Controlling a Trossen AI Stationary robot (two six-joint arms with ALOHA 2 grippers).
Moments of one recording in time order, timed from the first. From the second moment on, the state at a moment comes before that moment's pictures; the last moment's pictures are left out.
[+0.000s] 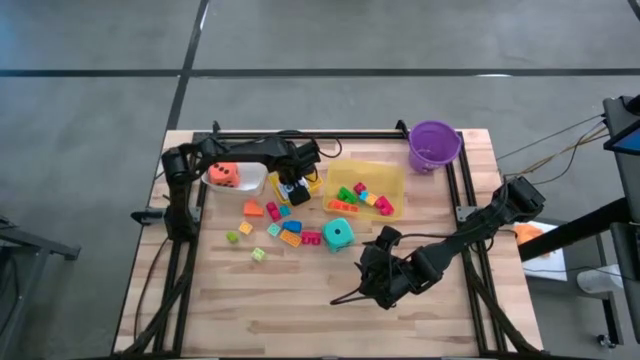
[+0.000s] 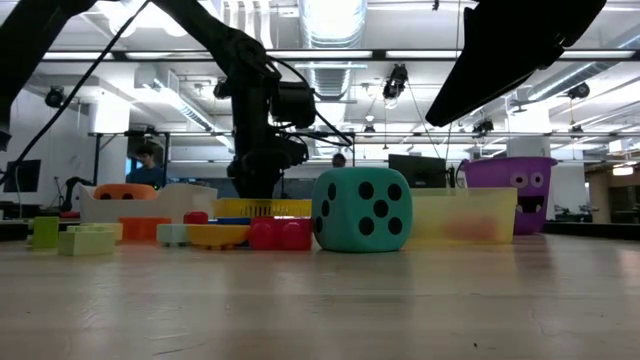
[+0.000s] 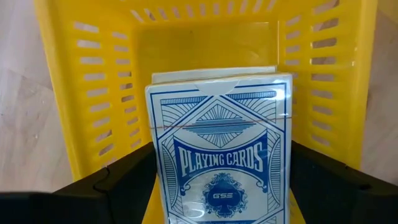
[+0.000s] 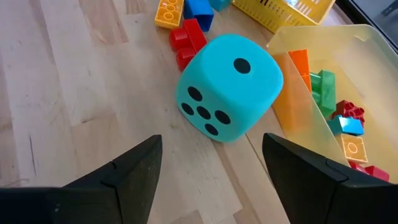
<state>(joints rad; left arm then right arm) 0.41 1.95 1.34 -0.84 -0.05 -0.02 0.57 1.69 1.12 -0.61 0.75 0.79</state>
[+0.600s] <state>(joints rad) 0.41 1.94 1.37 -0.89 -0.06 -0.07 0.57 1.69 1.12 -0.61 0.71 0.79</state>
